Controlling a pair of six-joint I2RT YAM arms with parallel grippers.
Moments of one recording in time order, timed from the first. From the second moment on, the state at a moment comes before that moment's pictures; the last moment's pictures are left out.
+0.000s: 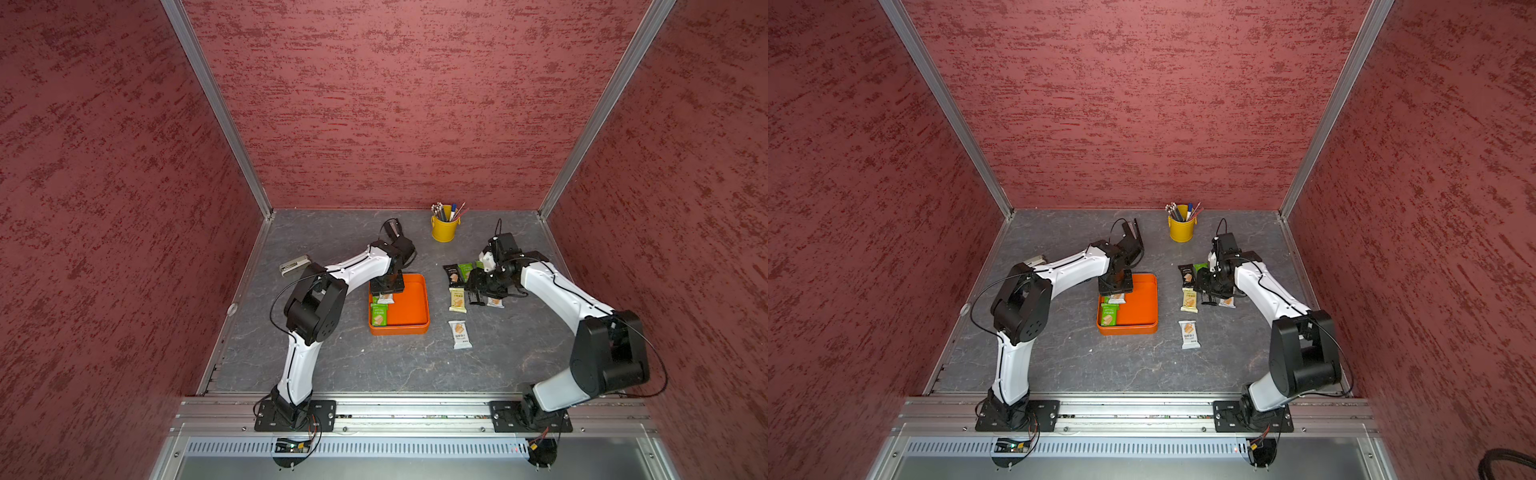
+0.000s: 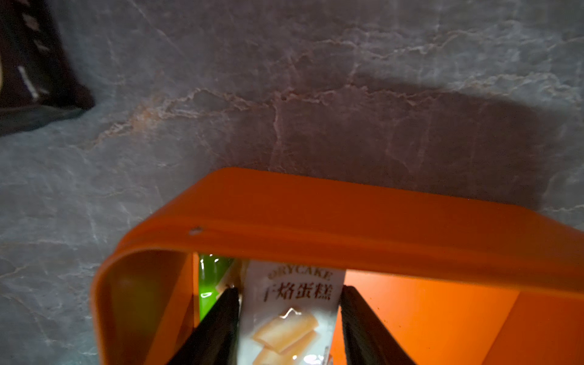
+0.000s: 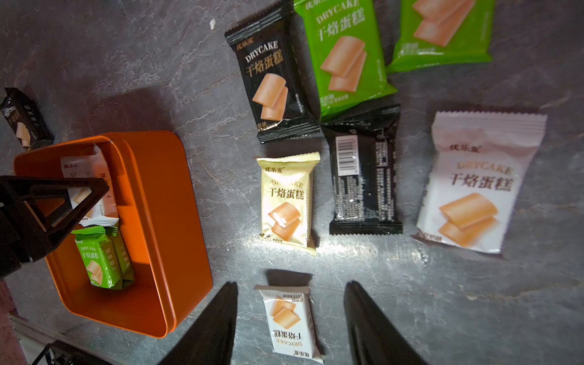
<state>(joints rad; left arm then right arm) -0.62 2.08 1.59 -0.97 -0.13 -0.79 0.19 1.54 1.12 -0.80 -0.27 0.38</state>
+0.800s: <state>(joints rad) -0.63 2.05 1.55 -0.94 -0.12 -0.79 0.19 1.51 1.11 -0.81 -0.27 0.39</state>
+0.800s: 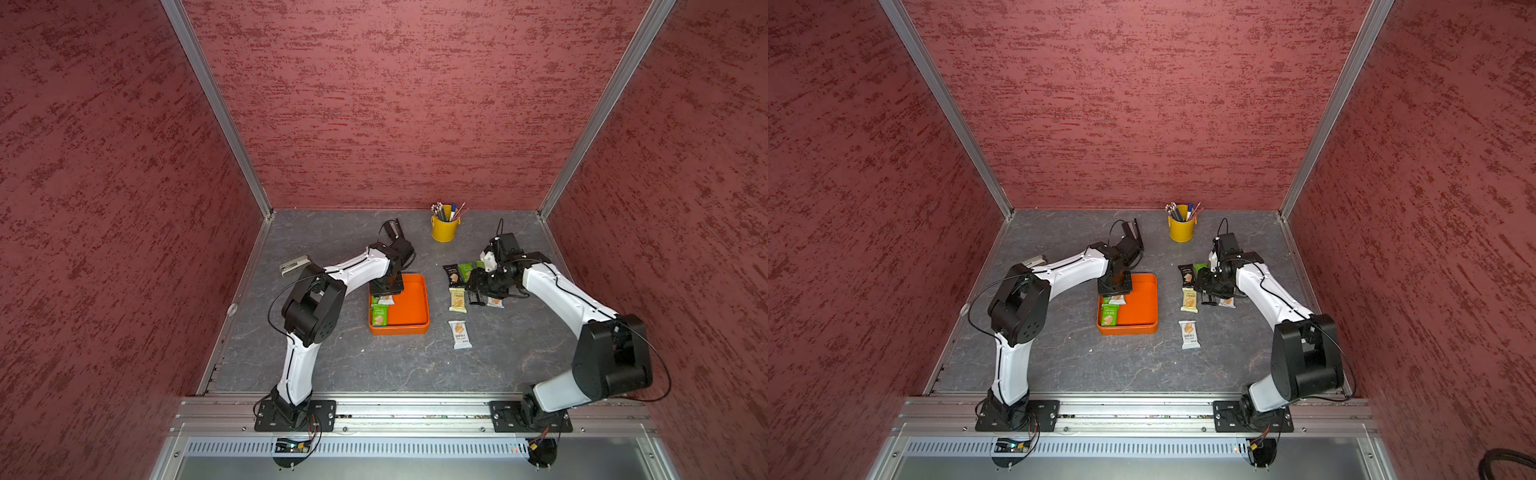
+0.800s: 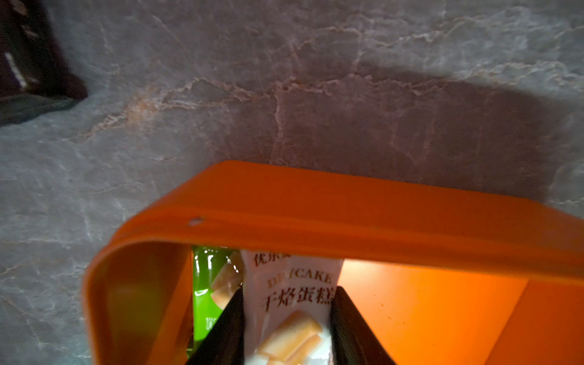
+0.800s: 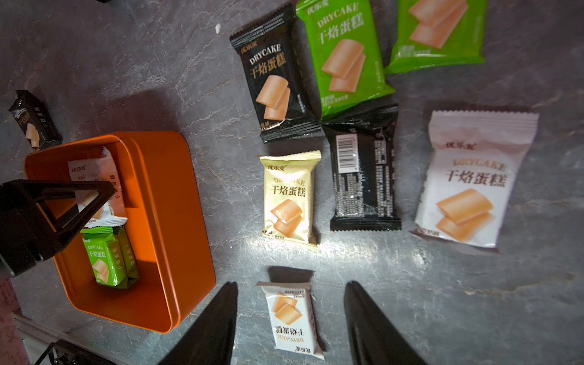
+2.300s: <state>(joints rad) -0.23 1.75 1.35 -0.86 0.00 -0.70 0.25 1.65 1.26 -0.74 -0.36 0.53</state>
